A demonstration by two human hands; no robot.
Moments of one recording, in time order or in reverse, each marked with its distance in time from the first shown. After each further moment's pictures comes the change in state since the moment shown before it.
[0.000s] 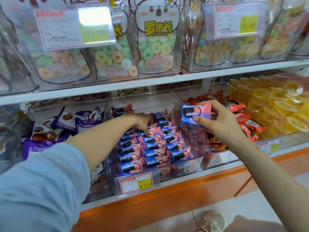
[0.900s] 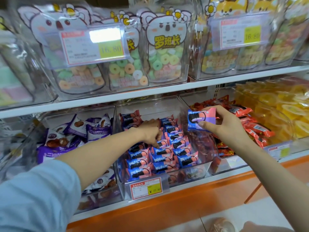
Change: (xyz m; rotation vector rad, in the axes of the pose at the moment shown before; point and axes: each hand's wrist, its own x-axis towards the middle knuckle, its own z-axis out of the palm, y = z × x) left_hand -0.022 0.005 0.016 0.067 0.035 0.174; right_hand 0.001 -0.006 0.004 -0.064 -0.009 0.034
